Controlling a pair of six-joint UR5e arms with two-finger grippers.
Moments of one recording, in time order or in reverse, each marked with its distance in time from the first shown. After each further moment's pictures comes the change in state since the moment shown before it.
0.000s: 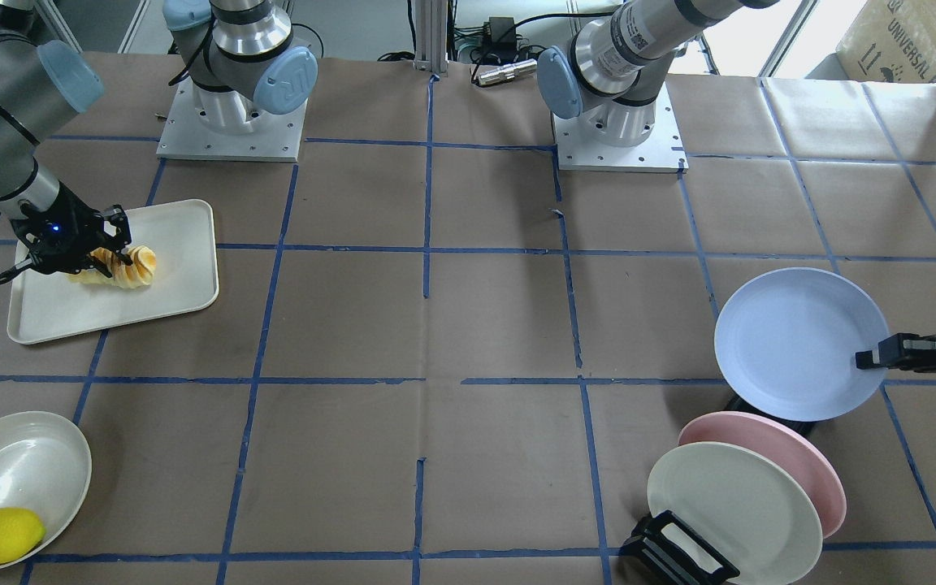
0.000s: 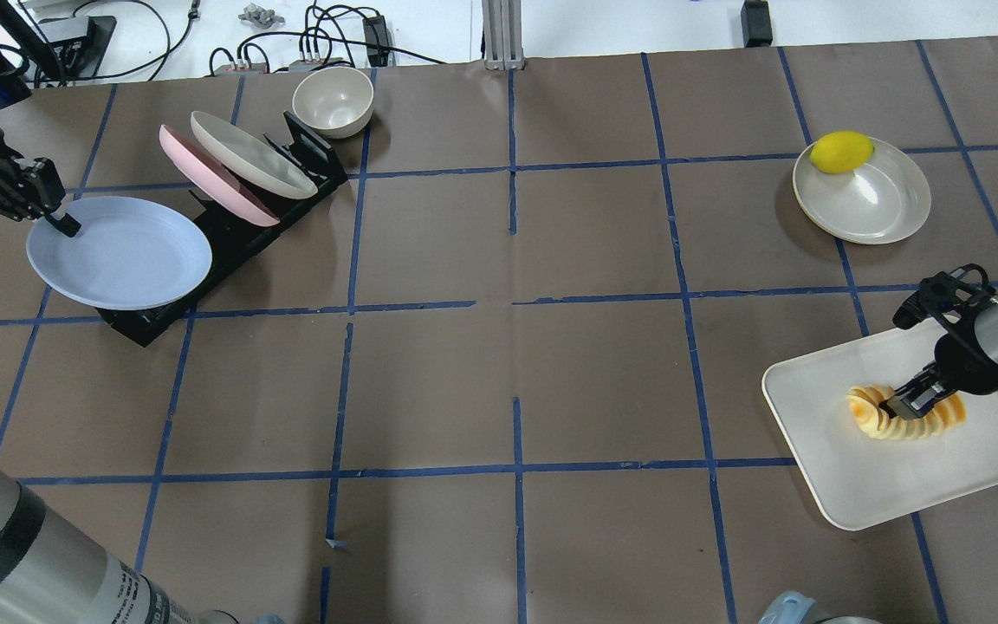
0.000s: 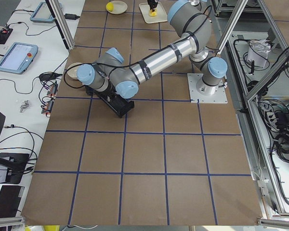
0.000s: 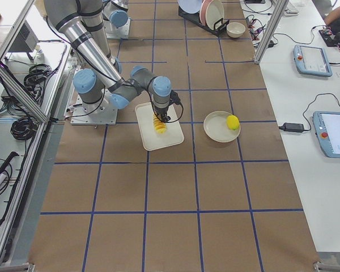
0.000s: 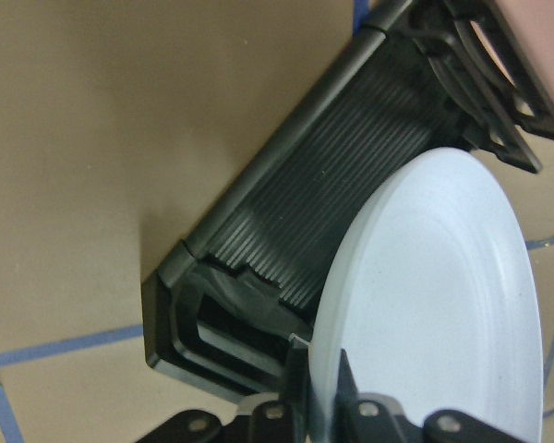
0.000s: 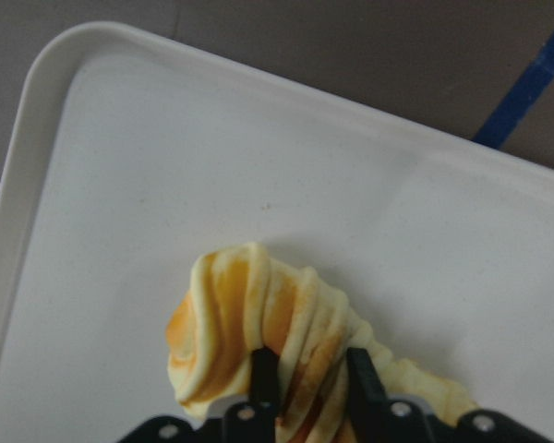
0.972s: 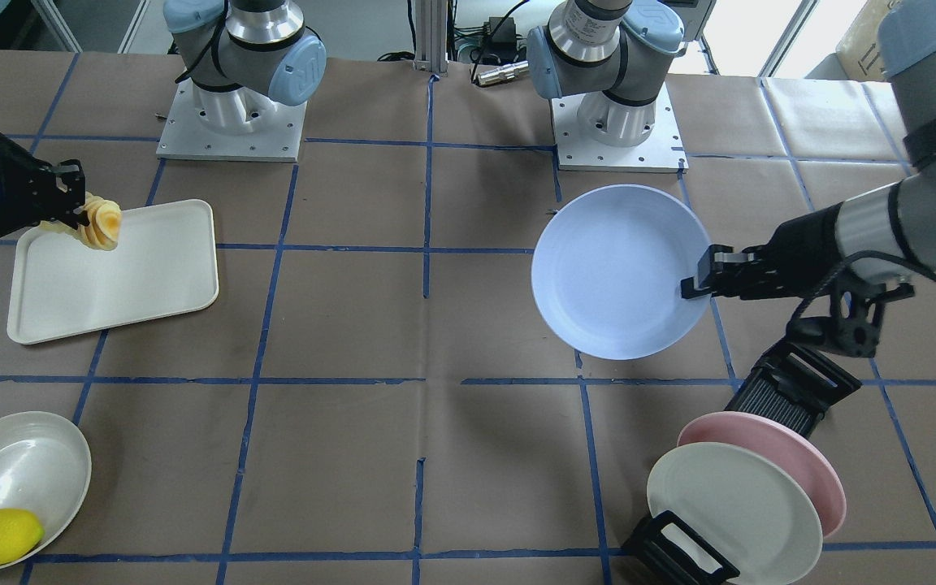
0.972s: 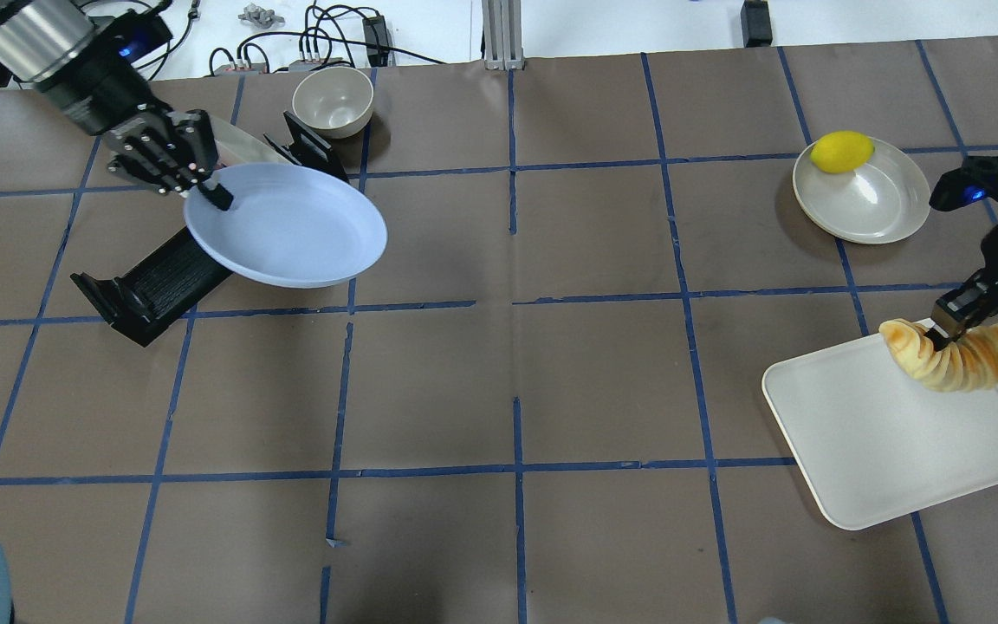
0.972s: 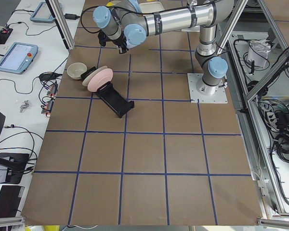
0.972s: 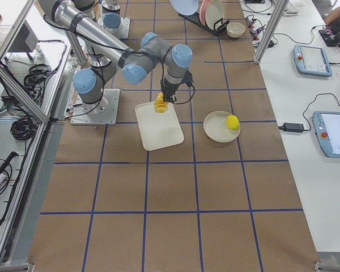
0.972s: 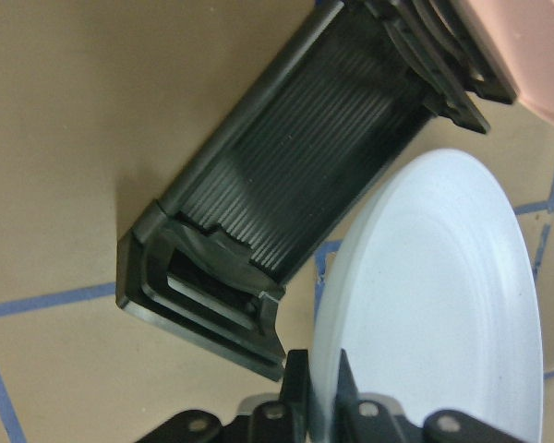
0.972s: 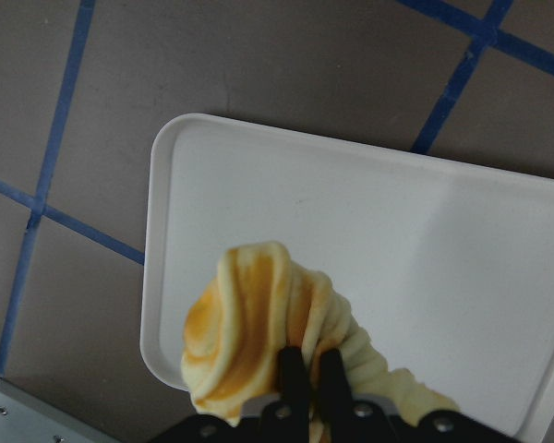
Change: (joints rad) left arm -0.337 0.232 -0.177 -0.001 -0.232 -0.345; right arm 0.179 -0.089 -0.412 0.644 -0.060 0.361
